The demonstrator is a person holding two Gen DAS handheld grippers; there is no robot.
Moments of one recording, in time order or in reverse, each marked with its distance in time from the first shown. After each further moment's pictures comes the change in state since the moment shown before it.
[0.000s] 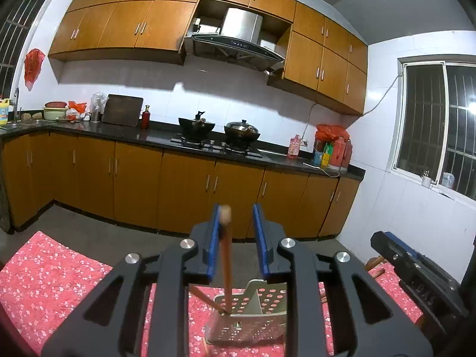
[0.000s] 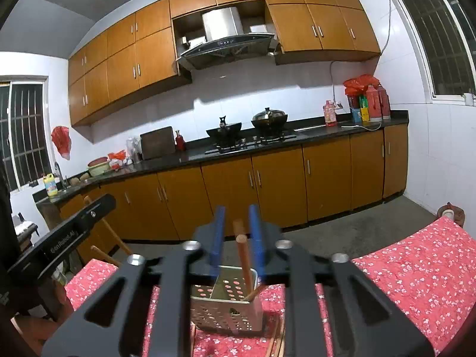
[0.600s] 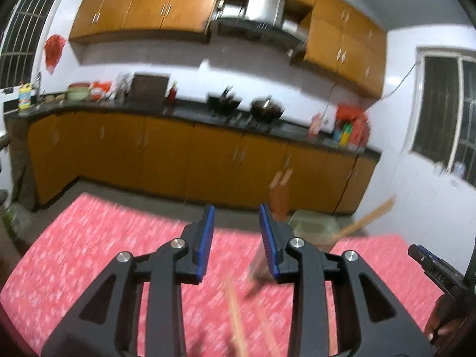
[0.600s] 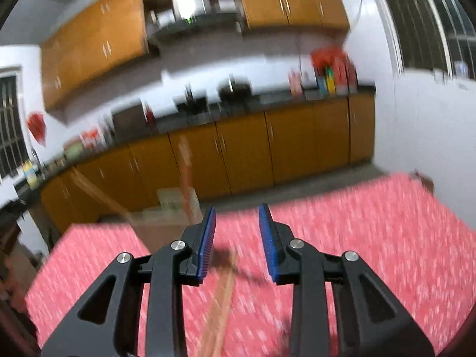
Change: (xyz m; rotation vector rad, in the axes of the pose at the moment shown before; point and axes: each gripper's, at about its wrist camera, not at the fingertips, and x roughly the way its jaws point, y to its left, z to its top) left arm -0.088 0.063 -0.055 -0.018 0.151 0.118; right arm -0.041 -0.063 -0.086 0.042 0.294 -0.177
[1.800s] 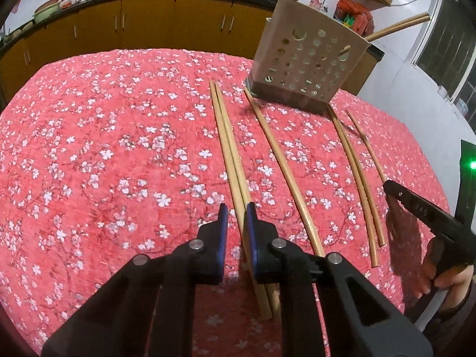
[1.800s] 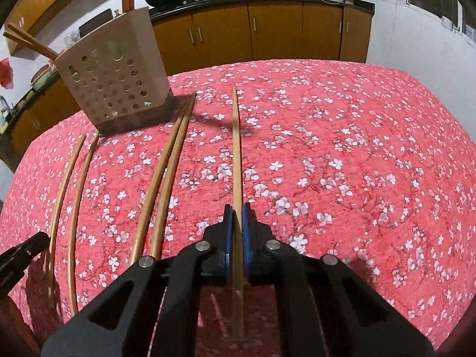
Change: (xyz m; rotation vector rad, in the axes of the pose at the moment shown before) left arm 0.070 -0.005 -0.158 0.024 0.562 -0.079; right arm 0.080 -0.004 -0.096 -0.014 0.342 -0.089
